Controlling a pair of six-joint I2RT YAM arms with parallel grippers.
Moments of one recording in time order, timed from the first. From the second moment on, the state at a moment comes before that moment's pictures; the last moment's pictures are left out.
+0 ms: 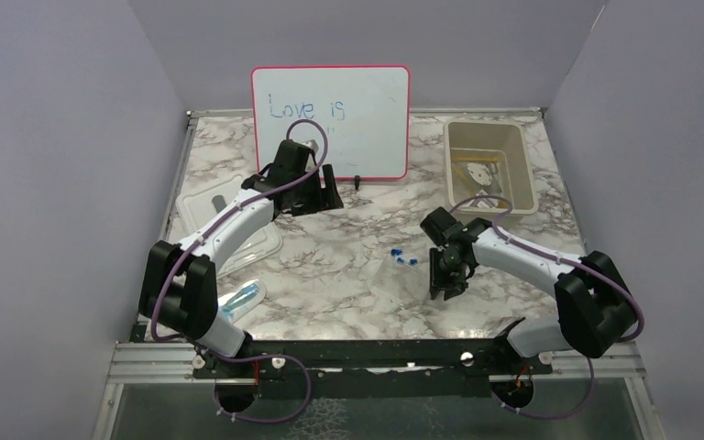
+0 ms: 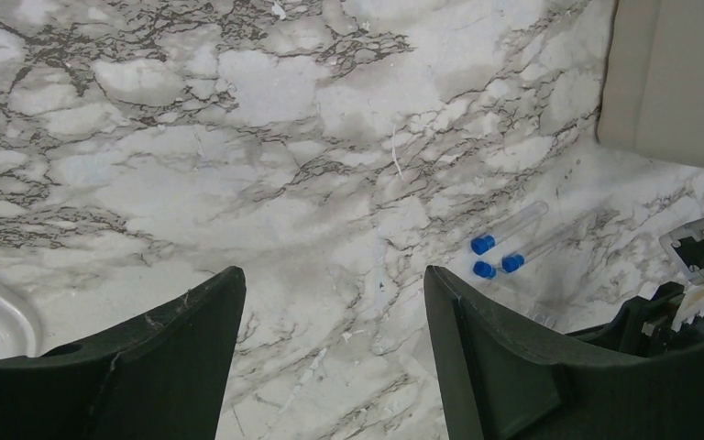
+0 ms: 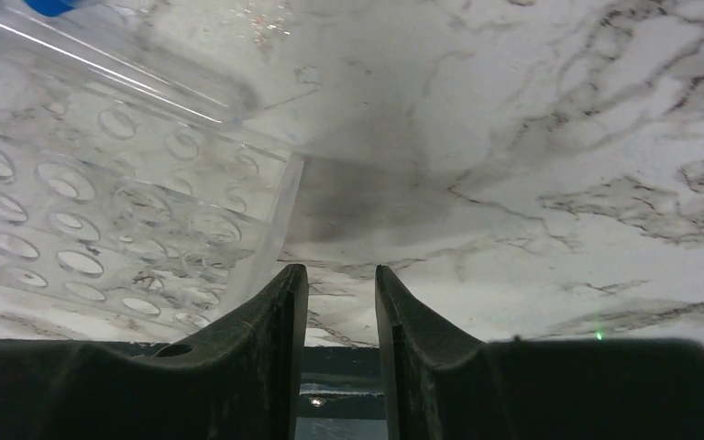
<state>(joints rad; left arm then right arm) -0.41 1.52 1.14 -0.45 0.19 -0.53 0.62 1.40 0.78 -0.86 0.00 0.71</state>
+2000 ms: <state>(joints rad) -0.34 1.39 1.16 -0.56 0.03 -0.50 0.71 1.75 1.20 -0.61 0.05 0.45</state>
